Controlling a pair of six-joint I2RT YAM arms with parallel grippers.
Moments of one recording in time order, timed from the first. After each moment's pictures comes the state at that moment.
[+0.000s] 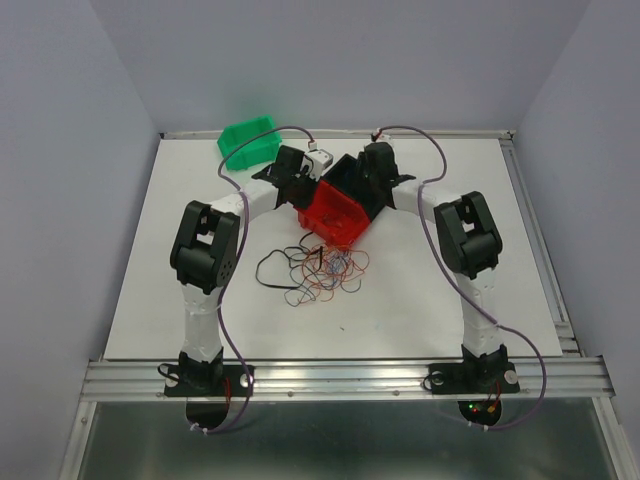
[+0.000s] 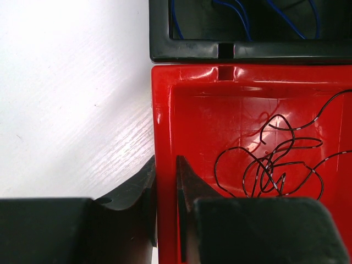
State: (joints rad) left arm -0.42 2.04 1.49 -0.25 0.18 0.20; right arm 0.42 2.22 1.60 0.08 0.14 0.49
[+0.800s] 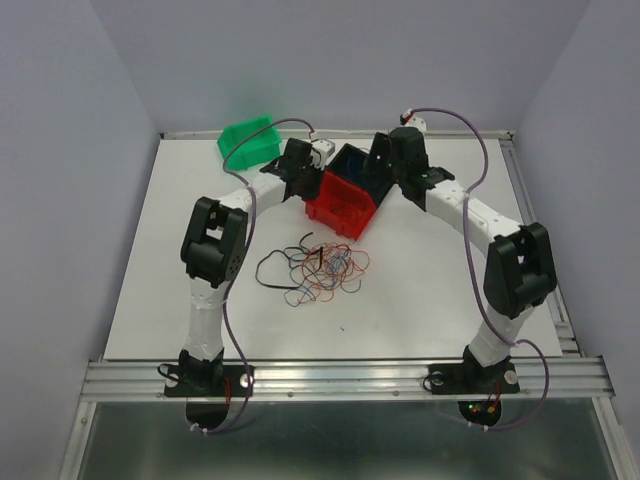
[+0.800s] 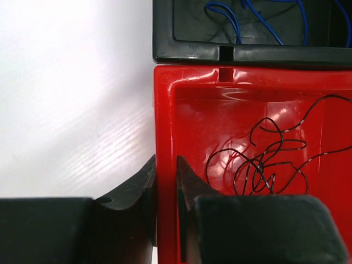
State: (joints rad) left arm -0.44 2.11 1.61 -0.25 0.14 0.05; right arm 0.43 1.81 1.47 -0.15 0.24 0.53
